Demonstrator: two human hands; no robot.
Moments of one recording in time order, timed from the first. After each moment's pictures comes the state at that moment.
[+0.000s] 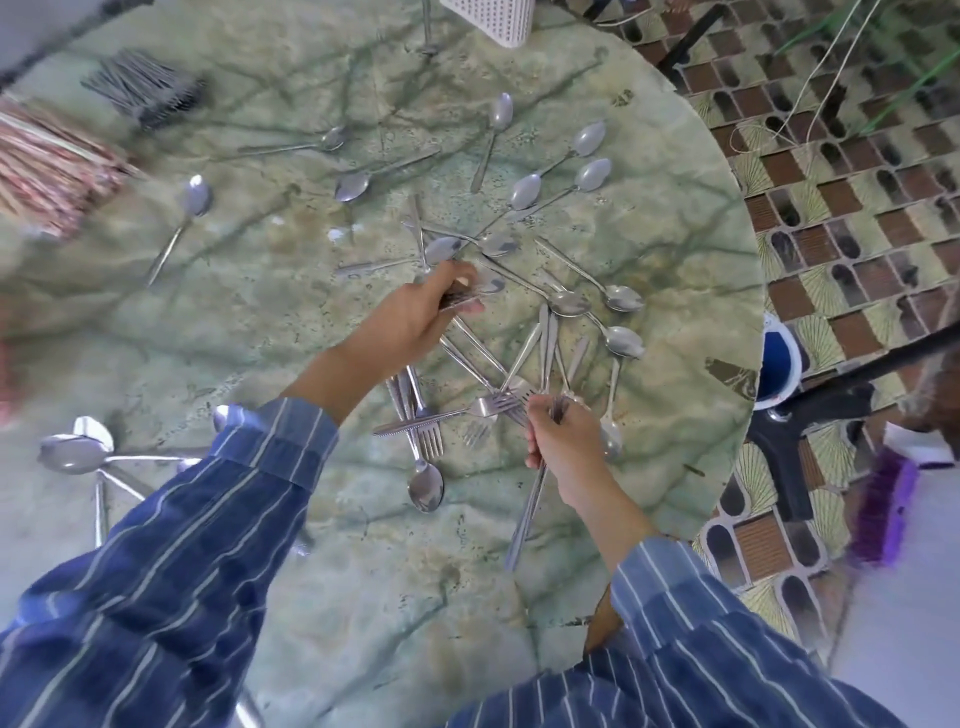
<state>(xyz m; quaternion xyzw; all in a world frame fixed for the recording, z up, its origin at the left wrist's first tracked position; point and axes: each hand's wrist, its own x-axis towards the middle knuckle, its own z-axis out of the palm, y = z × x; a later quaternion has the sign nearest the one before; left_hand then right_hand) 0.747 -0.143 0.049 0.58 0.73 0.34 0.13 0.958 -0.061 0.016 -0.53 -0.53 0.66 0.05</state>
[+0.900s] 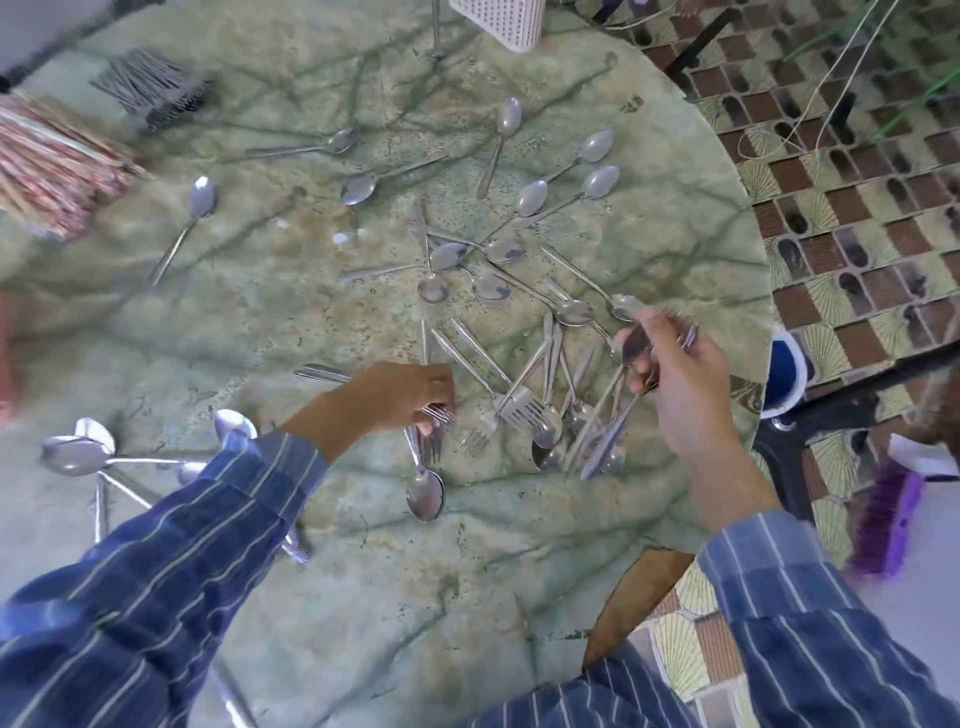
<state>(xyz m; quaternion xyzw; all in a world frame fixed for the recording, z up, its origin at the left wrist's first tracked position) 0.756 -0.181 0.009 0.63 0.73 -0.09 0.24 0.967 0.028 0.089 -0.45 -0.51 0.69 0.24</state>
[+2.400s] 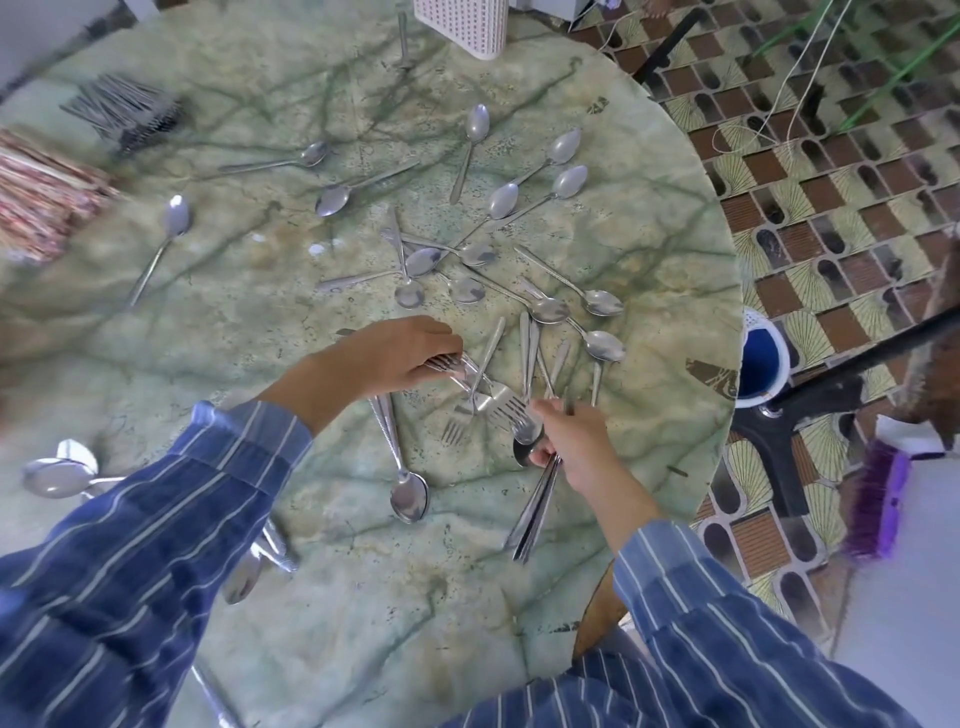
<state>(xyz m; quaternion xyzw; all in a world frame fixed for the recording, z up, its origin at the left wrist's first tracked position) 0.747 -0.146 0.052 0.67 0.71 0.08 0.18 0.961 -0.028 0.018 -0.59 -0.45 0.66 0.01</state>
